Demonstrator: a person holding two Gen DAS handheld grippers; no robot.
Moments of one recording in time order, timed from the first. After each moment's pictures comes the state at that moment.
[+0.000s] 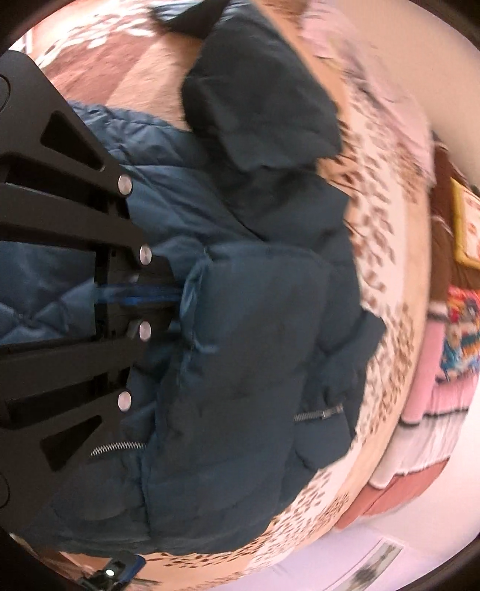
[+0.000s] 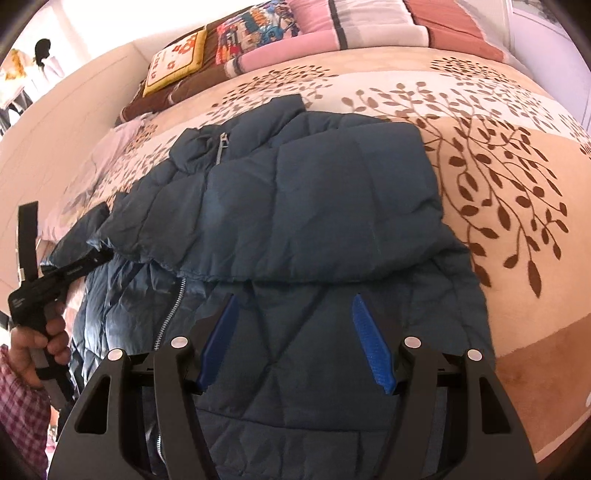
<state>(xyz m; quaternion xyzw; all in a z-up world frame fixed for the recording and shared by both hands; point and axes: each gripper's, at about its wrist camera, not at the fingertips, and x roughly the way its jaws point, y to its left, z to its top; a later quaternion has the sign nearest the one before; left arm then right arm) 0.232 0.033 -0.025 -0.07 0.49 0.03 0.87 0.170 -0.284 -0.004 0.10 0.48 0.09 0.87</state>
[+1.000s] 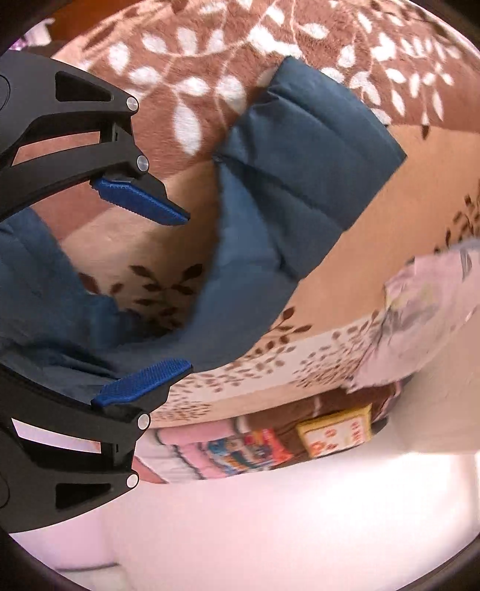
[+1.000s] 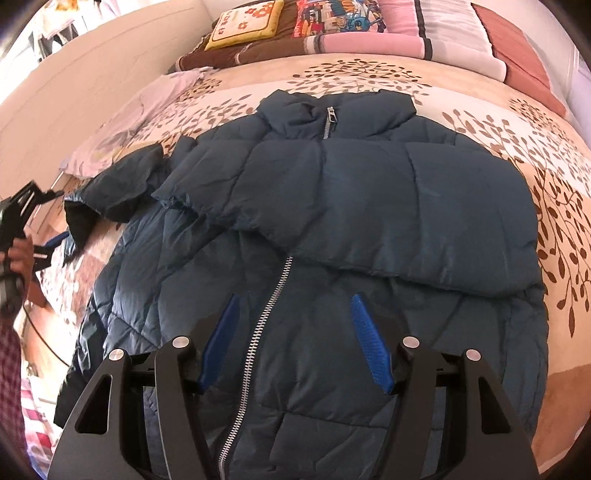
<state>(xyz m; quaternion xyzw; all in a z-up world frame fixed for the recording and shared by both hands) 0.143 0.315 -0.037 -0.56 0.31 0.17 0.75 0.163 -0.170 0.003 0.01 0.49 0.17 0.85</state>
